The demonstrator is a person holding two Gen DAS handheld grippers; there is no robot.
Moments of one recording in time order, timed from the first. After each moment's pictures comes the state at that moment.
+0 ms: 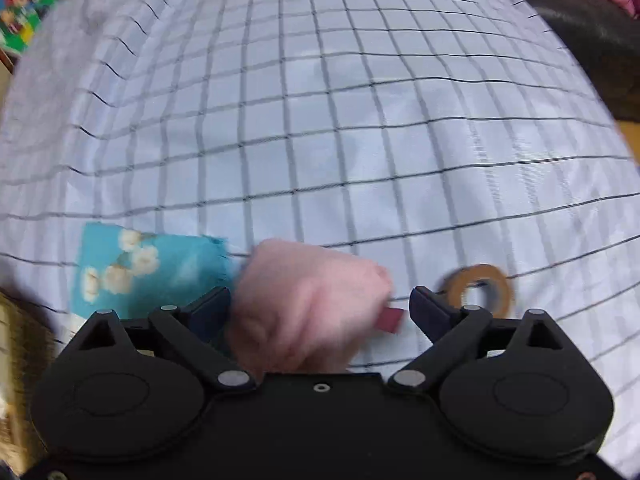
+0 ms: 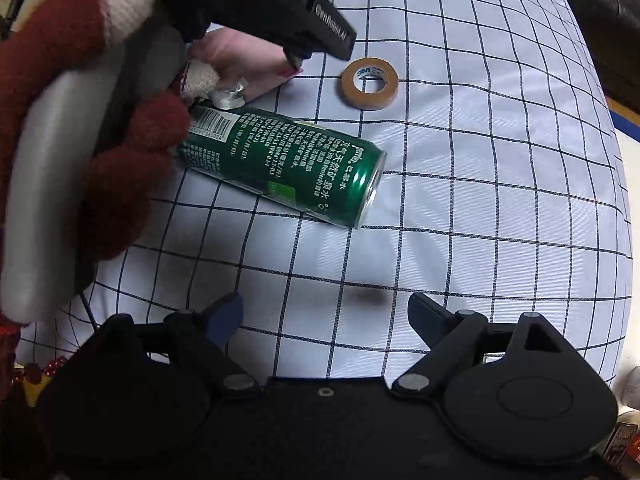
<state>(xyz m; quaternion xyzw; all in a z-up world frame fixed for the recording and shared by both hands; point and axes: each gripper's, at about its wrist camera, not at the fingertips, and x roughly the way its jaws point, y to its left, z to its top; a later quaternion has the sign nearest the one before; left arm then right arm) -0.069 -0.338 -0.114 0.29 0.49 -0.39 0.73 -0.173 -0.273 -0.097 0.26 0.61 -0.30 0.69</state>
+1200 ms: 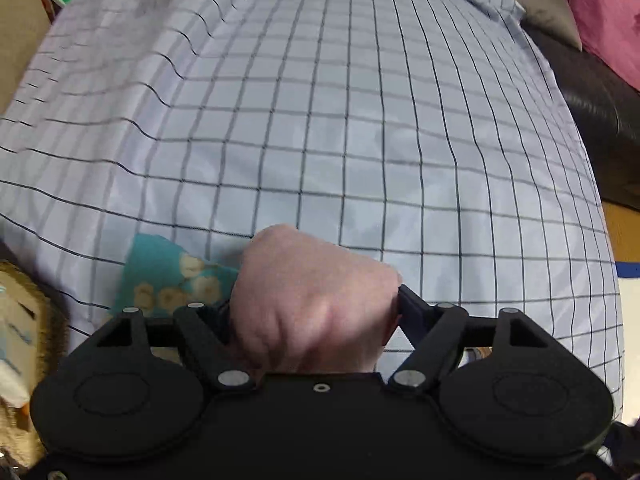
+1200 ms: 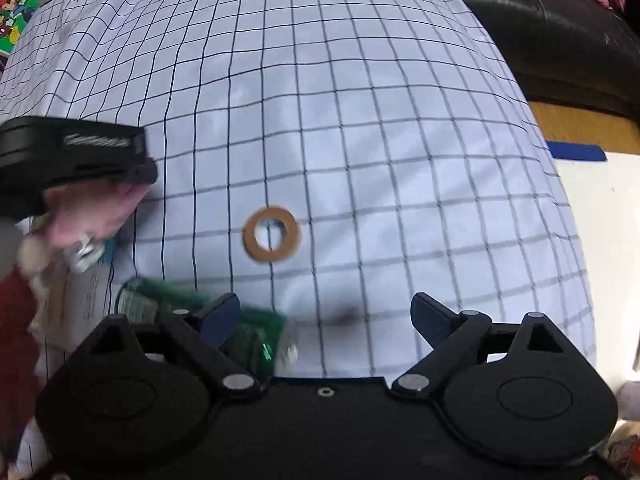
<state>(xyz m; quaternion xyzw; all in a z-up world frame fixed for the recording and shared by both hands) 0.009 -0.309 -0.061 0.18 0.51 -0.36 0.76 -0.163 -0.363 -0.075 0.28 0.51 -0.41 0.70</state>
